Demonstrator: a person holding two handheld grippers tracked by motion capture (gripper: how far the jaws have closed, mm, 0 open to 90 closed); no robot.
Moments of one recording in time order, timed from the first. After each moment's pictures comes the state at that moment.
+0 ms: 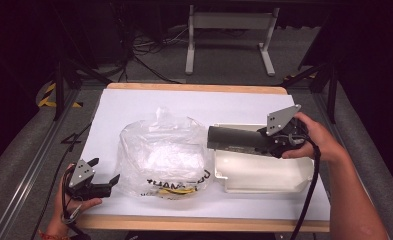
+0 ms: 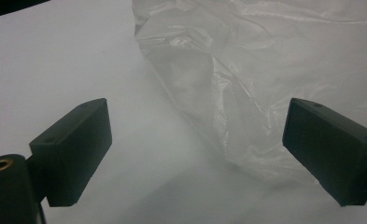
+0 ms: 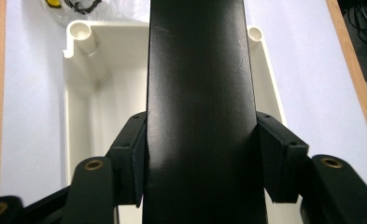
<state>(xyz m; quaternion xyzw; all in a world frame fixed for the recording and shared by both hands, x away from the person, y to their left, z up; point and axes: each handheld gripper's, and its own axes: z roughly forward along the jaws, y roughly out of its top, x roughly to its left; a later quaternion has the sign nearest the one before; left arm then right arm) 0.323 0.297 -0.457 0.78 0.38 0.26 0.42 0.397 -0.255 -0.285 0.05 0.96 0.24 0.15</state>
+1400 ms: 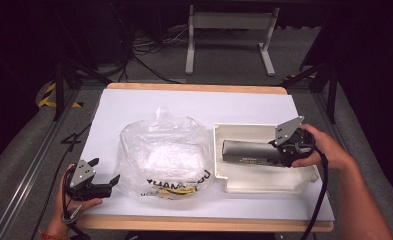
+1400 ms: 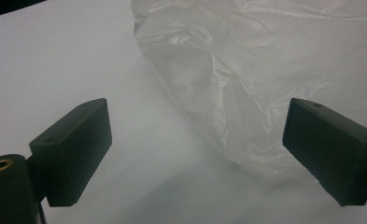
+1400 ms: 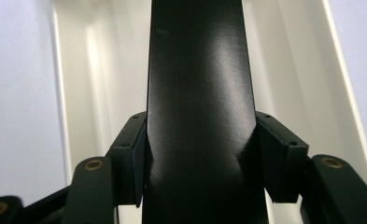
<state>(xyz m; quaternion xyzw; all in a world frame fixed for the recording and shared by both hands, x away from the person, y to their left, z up) 0.323 0.296 -0.457 0.78 0.38 0.27 0.42 0.402 -0.290 -0.329 0.07 0.97 0.20 0.12</state>
